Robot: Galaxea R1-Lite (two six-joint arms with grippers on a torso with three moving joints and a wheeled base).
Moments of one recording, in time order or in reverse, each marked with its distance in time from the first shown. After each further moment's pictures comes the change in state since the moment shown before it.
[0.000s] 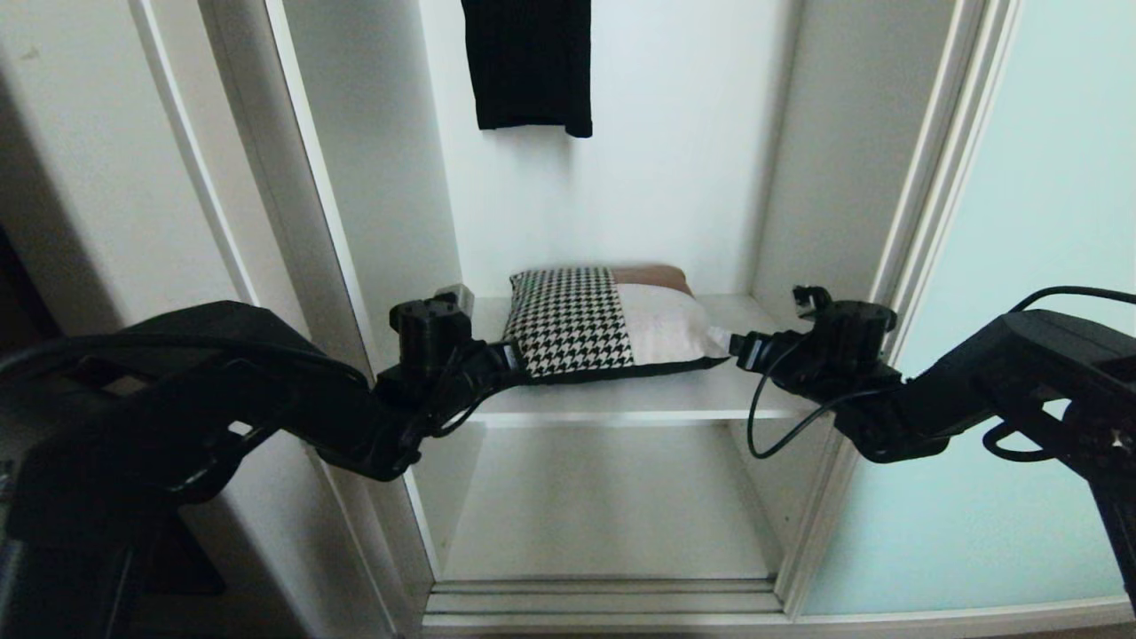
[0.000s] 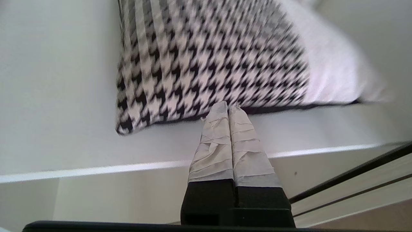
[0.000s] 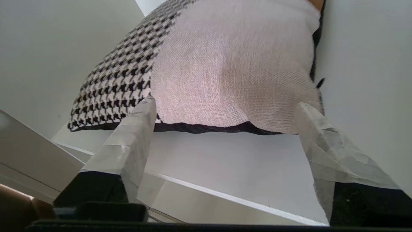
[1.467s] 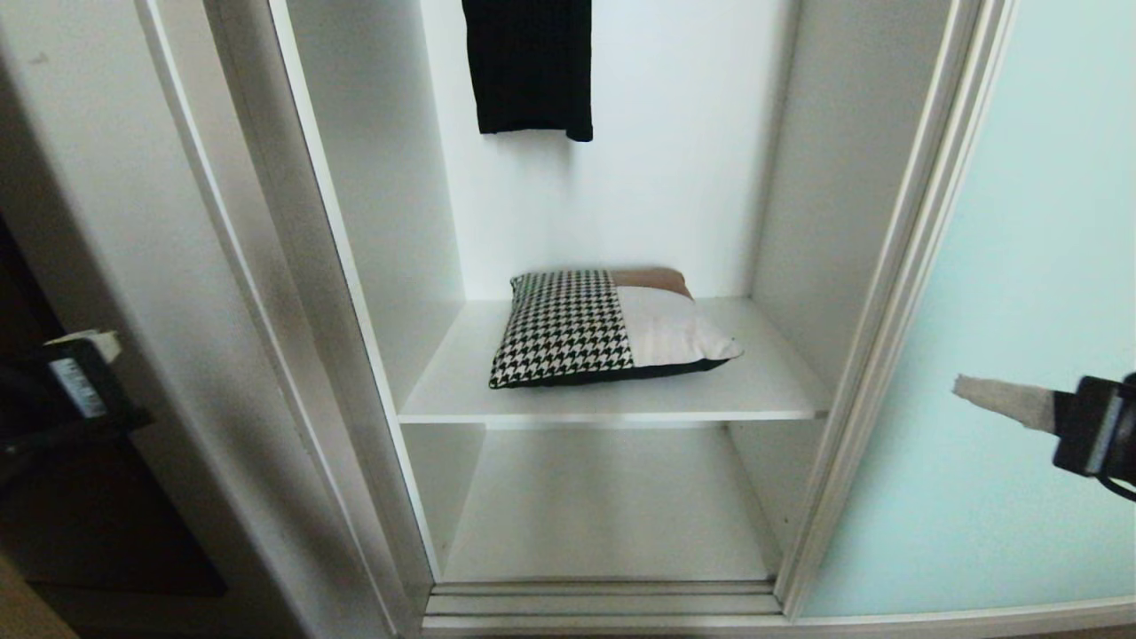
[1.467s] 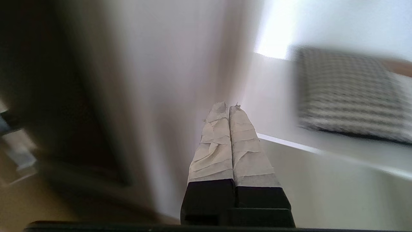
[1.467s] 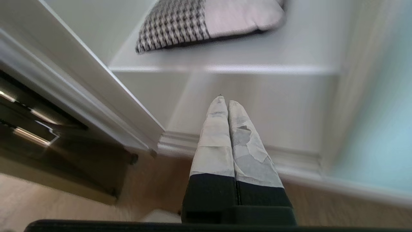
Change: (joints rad) left arm 0.089 -1.243 0.597 0.546 0.562 0.236; right arm 0.019 -1.282 0.643 0.835 -0.109 -0.080
